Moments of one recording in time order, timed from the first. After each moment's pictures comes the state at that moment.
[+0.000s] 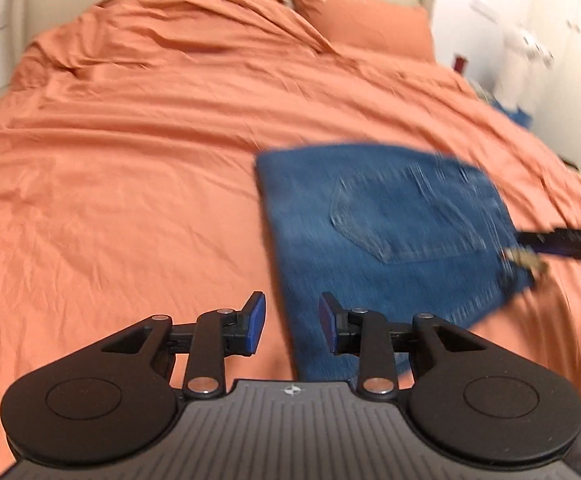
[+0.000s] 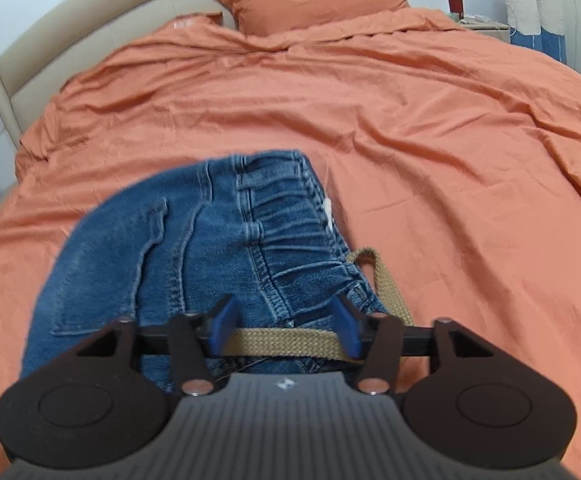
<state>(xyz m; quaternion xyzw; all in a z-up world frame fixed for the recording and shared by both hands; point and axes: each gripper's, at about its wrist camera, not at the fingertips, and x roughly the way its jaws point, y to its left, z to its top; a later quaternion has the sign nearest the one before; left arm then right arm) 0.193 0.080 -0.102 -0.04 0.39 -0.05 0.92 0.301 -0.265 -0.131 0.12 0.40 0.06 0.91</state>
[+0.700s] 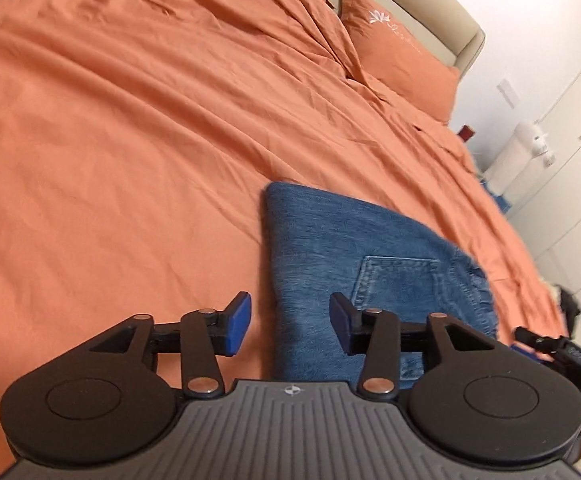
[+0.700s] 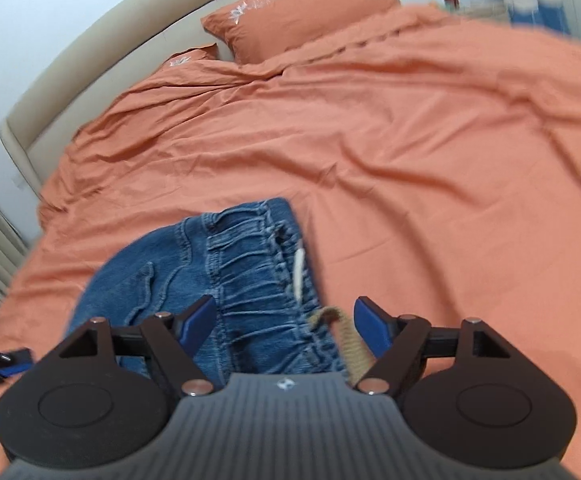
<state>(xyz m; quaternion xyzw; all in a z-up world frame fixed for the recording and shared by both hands) 0.272 0.141 -0.134 -0.24 0.39 -0.09 0.88 0.336 -0.324 -0.140 0.22 0.38 0.10 0.89</state>
